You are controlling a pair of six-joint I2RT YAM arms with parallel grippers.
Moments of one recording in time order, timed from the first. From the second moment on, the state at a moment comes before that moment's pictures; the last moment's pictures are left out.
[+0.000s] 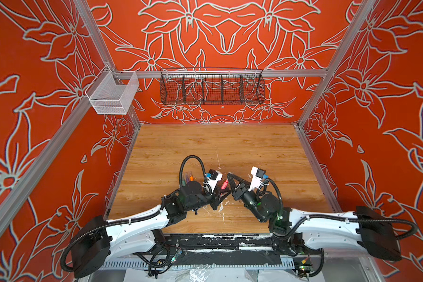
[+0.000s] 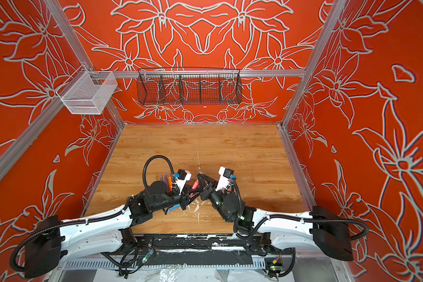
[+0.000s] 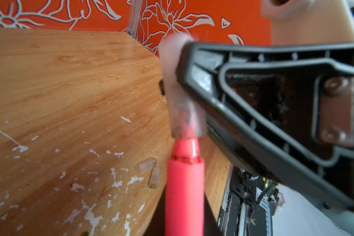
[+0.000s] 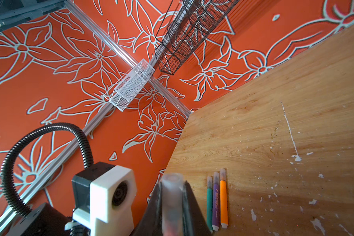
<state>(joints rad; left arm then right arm) -0.88 1.03 0.44 0.35 0.21 -0.39 1.24 1.11 0.41 0.80 0.60 0.83</state>
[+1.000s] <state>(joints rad) -0.79 0.99 0.39 0.44 0.33 -0.44 1.40 0.84 0.46 0.56 0.70 0.66</state>
